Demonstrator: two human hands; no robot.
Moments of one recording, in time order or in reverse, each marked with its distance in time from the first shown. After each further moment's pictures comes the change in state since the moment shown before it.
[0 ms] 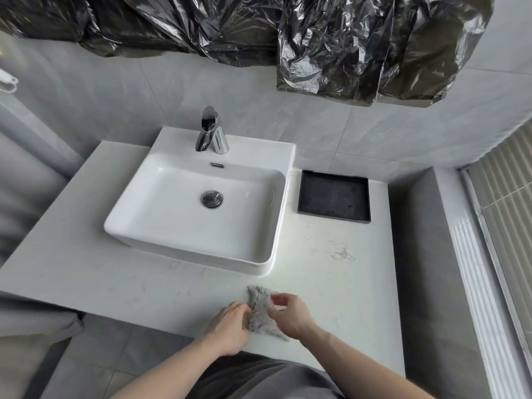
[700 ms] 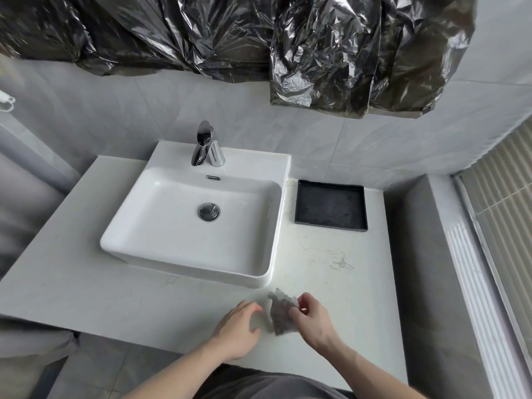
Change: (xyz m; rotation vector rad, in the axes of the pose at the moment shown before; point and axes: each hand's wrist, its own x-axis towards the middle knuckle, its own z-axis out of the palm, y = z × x) left_hand 0.013 0.026 -0.020 -0.048 0.014 0.092; right_hand -0.031 -0.012 -0.051 0.075 0.193 -0.063
